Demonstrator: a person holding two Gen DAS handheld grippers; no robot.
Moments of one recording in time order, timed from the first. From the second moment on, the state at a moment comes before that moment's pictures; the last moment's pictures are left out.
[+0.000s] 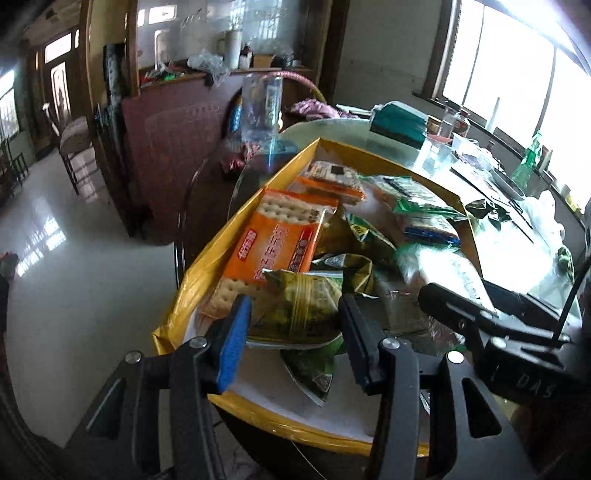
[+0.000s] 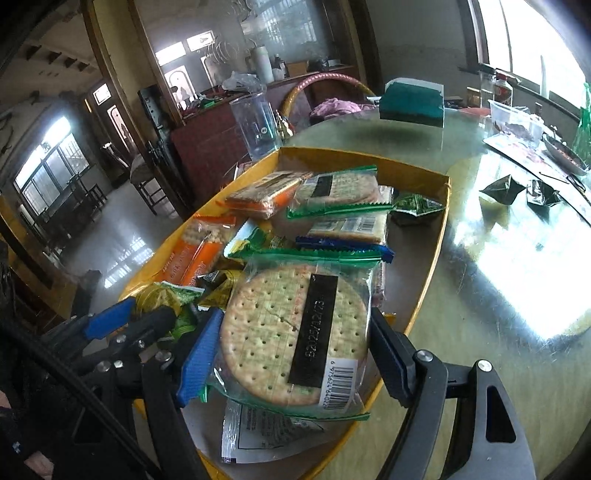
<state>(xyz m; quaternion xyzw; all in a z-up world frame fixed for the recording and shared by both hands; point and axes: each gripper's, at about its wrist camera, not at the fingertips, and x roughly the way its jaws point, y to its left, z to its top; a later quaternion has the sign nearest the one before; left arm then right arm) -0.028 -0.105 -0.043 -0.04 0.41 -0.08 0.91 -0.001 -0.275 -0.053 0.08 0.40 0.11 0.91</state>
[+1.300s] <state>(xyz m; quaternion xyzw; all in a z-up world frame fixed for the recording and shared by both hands) -0.014 -0.300 0.016 0.04 0.37 -0.25 0.89 0.073 -0.582 -0.028 0.25 0.39 -0.08 0.88</state>
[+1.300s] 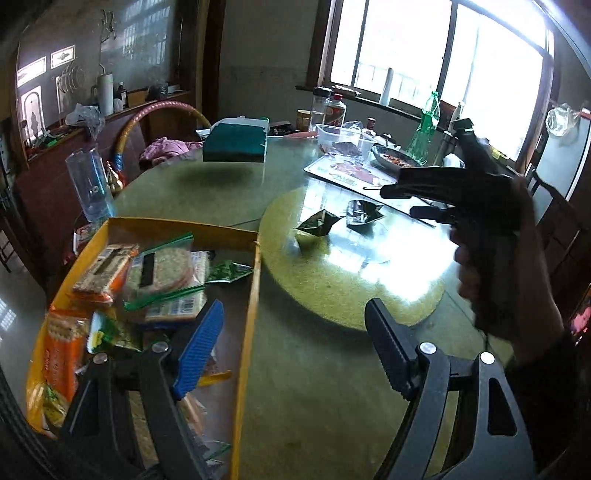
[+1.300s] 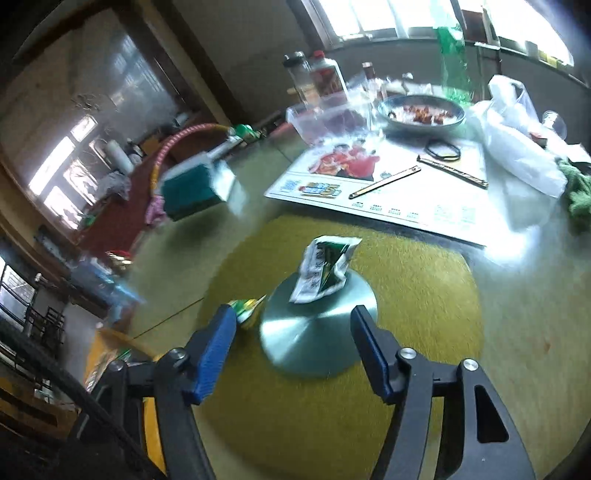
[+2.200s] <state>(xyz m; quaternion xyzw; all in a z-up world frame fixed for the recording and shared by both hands) 0.077 -0.424 -0.009 0.20 0.35 -0.28 0.87 -0.023 -0.560 -0.084 0.23 0.45 -0.09 0.86</state>
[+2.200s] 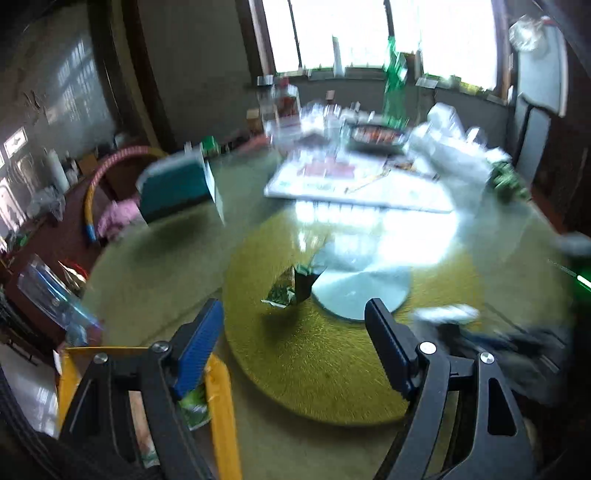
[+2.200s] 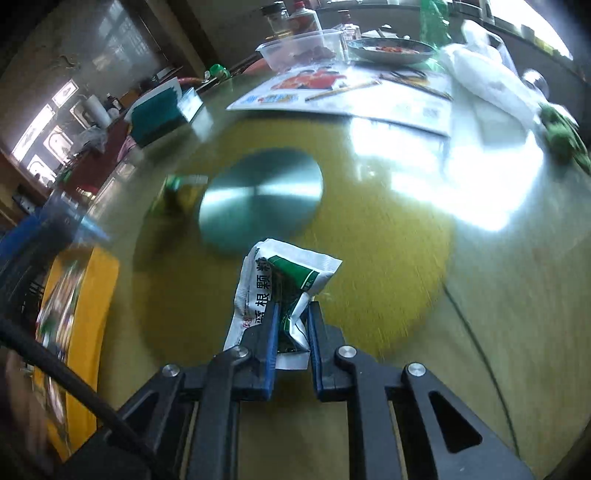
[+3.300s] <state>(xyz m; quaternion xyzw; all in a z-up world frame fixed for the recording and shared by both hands) -0.045 -0.338 -0.027 0.12 0.46 -0.32 0.82 -0.086 -0.509 -0.089 0.23 0.42 -0.09 0.87</state>
